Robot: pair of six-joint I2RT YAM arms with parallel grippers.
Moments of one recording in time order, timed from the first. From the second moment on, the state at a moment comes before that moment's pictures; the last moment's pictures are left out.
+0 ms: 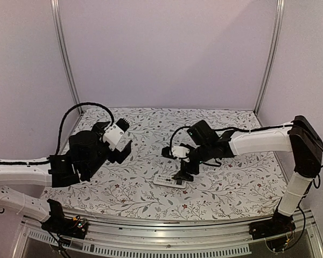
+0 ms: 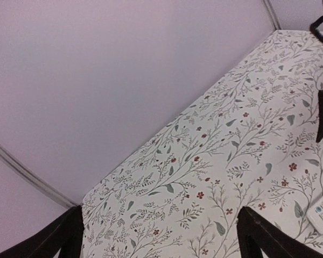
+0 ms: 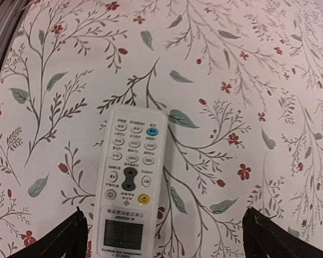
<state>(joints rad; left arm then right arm) -1.07 1.09 0.59 0.28 -0.72 0.49 0.87 1.82 1.12 -0.27 -0.28 -0.63</state>
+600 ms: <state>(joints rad) -0.11 1.16 0.64 0.21 -0.35 -0.22 0.10 1.18 0.52 0.16 0.03 0.34</state>
